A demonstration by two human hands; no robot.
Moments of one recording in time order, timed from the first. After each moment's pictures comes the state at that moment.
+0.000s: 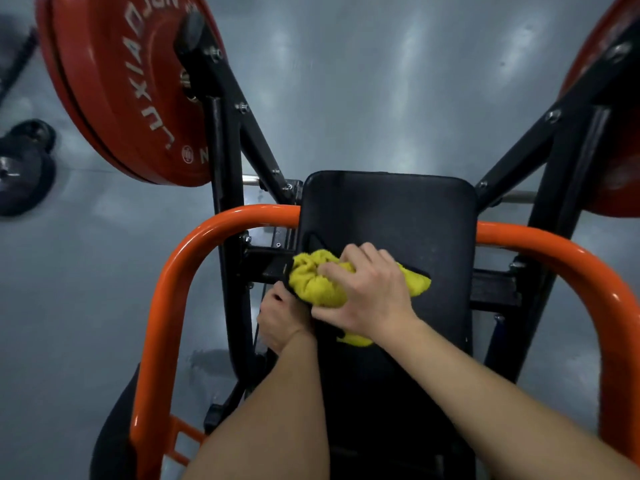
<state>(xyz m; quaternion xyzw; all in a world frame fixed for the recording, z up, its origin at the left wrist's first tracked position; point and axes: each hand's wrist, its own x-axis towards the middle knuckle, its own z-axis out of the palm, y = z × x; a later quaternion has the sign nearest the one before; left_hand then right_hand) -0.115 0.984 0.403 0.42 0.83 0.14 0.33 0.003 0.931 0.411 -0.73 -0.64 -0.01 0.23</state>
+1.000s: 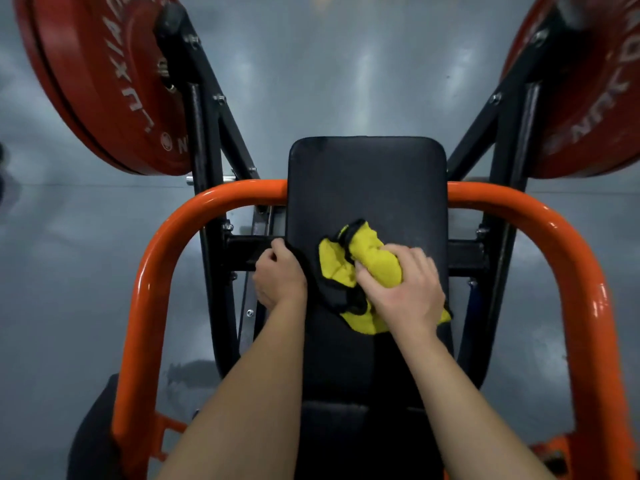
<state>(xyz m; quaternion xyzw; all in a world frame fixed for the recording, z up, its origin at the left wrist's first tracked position) -0.134 0.984 0.381 0.49 0.75 0.20 0.41 -0.043 0.840 0.395 -0.89 -0.27 -0.02 0.37</state>
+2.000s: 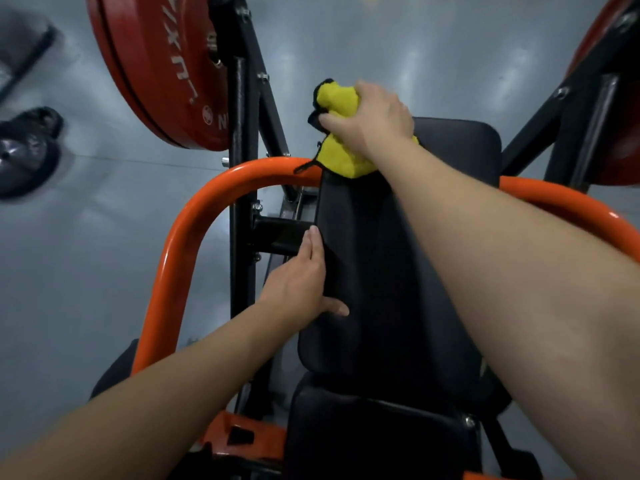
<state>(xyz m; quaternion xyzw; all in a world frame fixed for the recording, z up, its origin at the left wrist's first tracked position) -0.190 0.973 0.416 0.88 0.39 -0.19 0.21 0.036 1.061 0.460 -0.87 -0.43 0.10 0.21</state>
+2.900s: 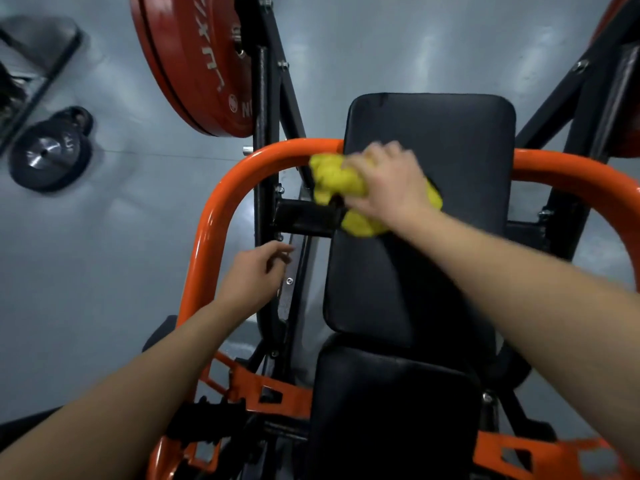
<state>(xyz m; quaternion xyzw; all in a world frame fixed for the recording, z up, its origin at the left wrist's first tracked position) -0.310 0.982 0.420 0.81 0.46 0.03 0.36 -0.027 0.952 0.412 -0.75 -0.64 -0.08 0.15</state>
